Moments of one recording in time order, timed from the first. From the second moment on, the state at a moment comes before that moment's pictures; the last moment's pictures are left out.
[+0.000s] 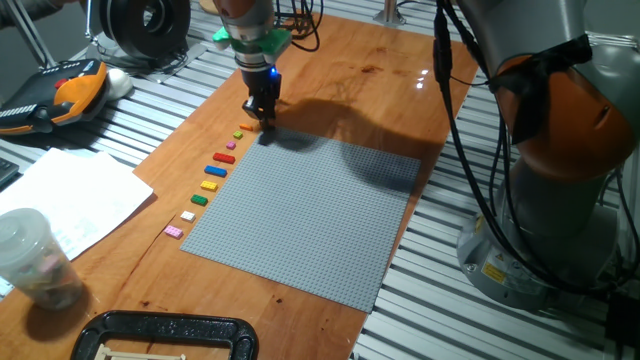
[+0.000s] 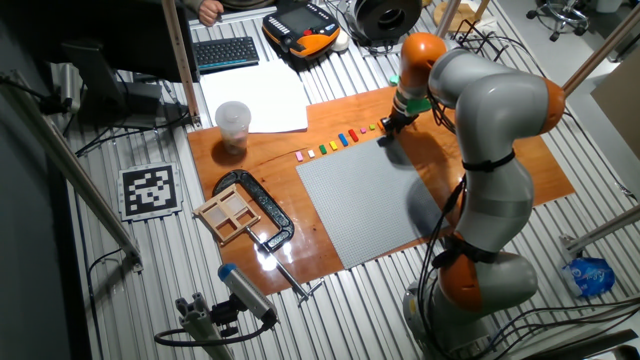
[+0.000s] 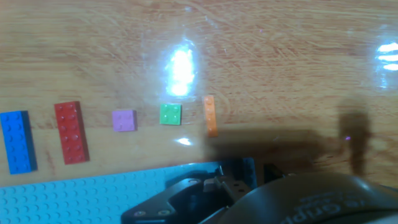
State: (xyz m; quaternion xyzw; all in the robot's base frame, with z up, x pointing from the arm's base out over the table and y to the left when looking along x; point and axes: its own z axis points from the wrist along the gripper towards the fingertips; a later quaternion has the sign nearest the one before) arm 0.596 -0.114 0.043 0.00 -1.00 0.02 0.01
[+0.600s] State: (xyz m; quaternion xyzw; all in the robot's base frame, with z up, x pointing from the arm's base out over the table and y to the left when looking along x) arm 0.596 -0.109 0.043 0.01 -1.00 0.01 0.02
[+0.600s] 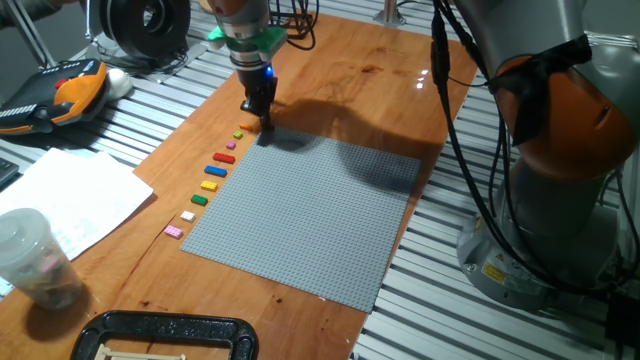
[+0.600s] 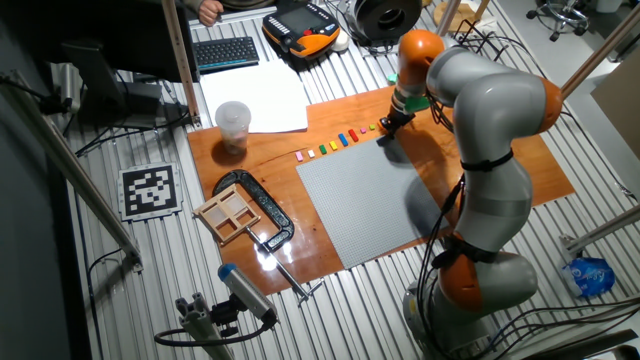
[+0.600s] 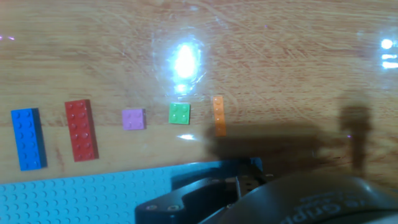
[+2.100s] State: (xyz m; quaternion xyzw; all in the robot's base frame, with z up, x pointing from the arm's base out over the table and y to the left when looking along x) arm 0.596 -0.109 0.046 0.00 -1.00 0.01 0.03
